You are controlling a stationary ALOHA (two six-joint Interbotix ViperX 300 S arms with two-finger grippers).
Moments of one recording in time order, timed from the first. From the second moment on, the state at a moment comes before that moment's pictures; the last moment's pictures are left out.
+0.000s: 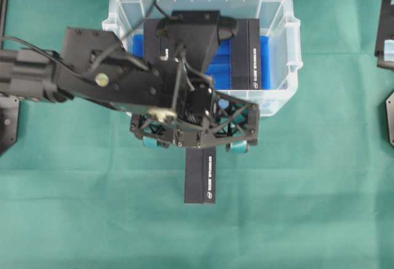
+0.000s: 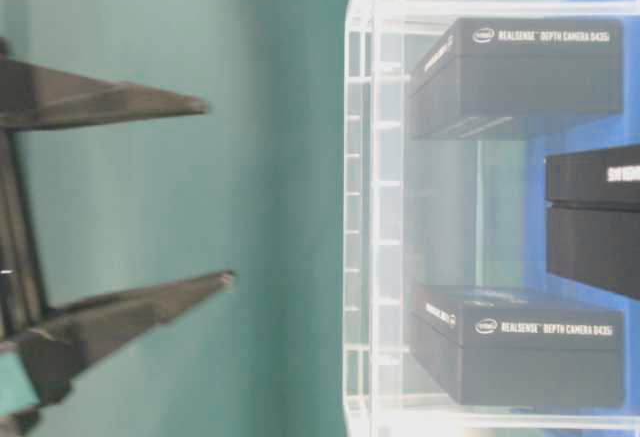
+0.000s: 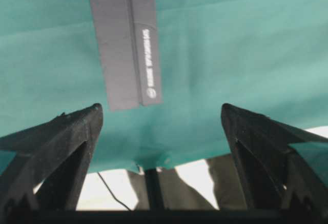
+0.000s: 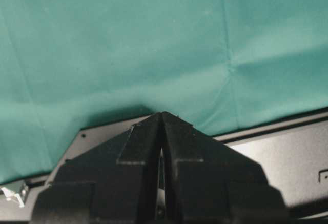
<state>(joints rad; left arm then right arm) -0.12 0.26 -0.46 0.04 1.48 -1.62 -0.02 -0.68 0.53 -0.17 1.53 0.30</state>
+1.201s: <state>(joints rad) -0.22 -0.17 0.07 0.04 1.47 -1.63 -0.02 -0.68 0.53 -0.17 1.54 0.30</state>
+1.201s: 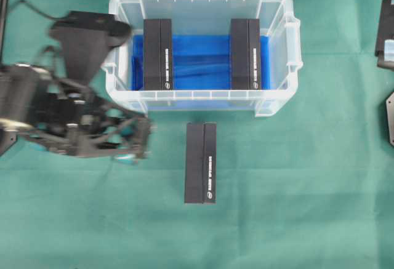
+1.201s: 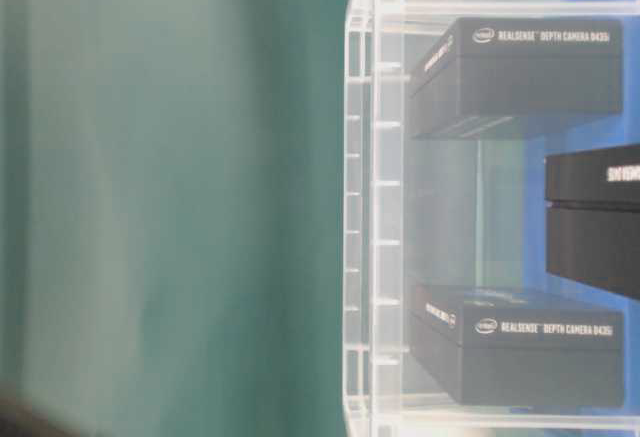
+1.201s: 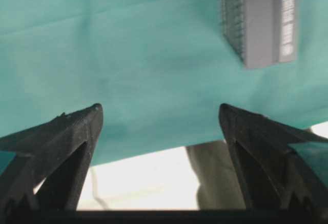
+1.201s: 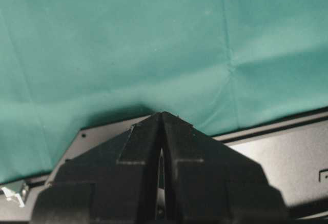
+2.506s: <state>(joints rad) 0.35 -0.46 0.36 0.04 1.46 -1.11 -0.02 -0.68 0.53 -0.17 1.54 0.30</state>
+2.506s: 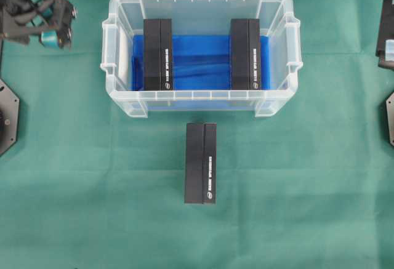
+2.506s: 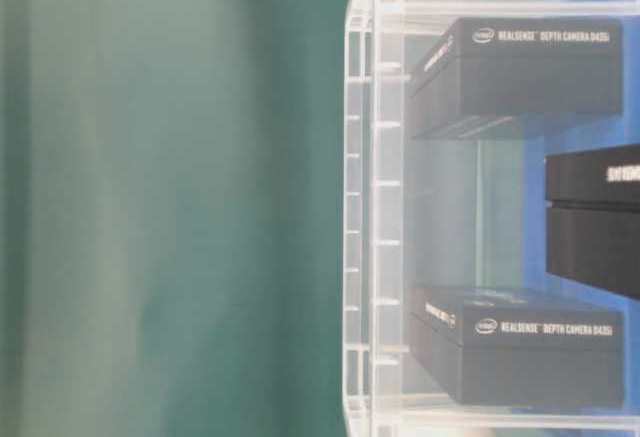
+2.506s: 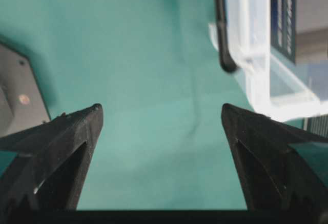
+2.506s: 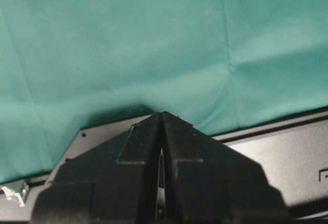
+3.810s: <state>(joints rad) 0.33 -0.17 0.12 0.03 1.40 -1.14 -0.02 -0.68 0.53 -0.17 1.54 0.30</state>
